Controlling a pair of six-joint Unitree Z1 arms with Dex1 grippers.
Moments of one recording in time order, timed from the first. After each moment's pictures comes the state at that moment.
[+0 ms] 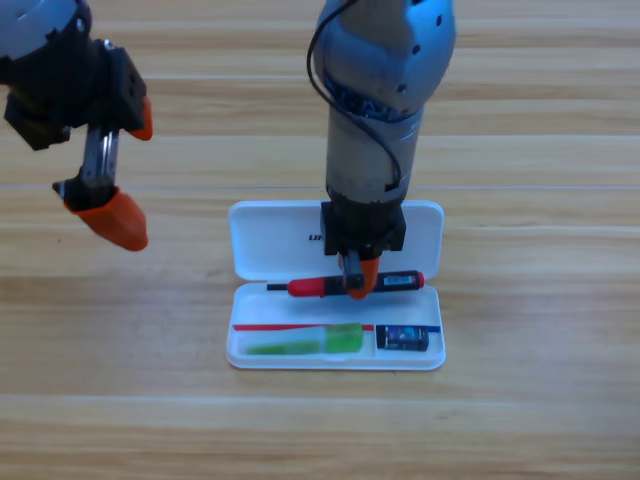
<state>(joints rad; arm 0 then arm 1) -0.81 1.70 -1.68 1.24 0.10 0.62 0.93 2.46 -2.33 1.34 0.00 -0.80</state>
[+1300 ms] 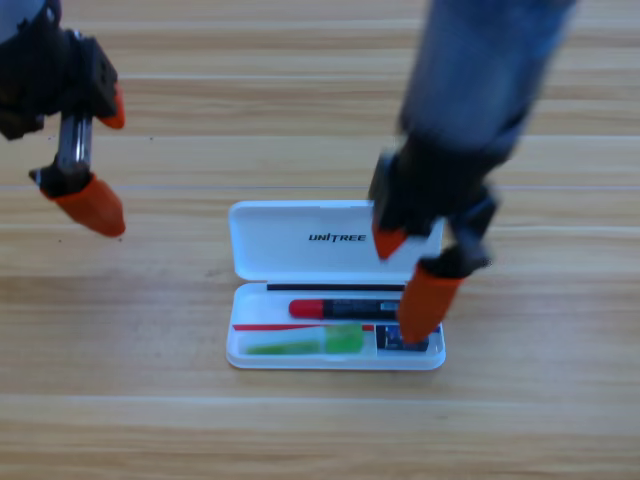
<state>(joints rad) -0.76 1.67 -1.65 1.22 0.11 0.62 0.99 2.06 -2.09 1.42 0.20 -0.71</state>
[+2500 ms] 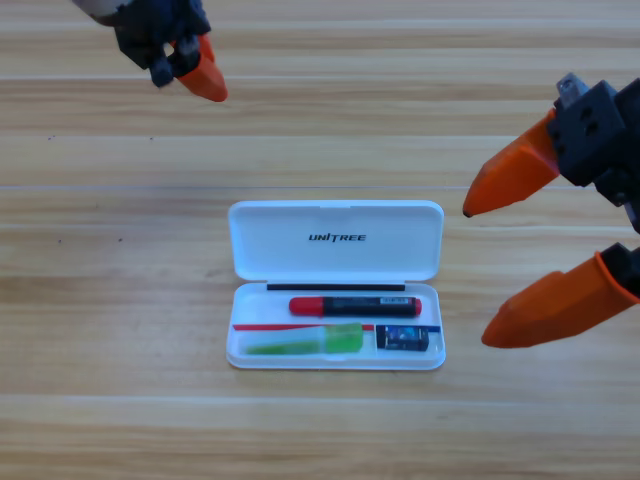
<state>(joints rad) -0.51 1.88 -1.61 0.68 -0.02 0.74 0.95 1.52 -1.42 0.86 0.36 -0.47</state>
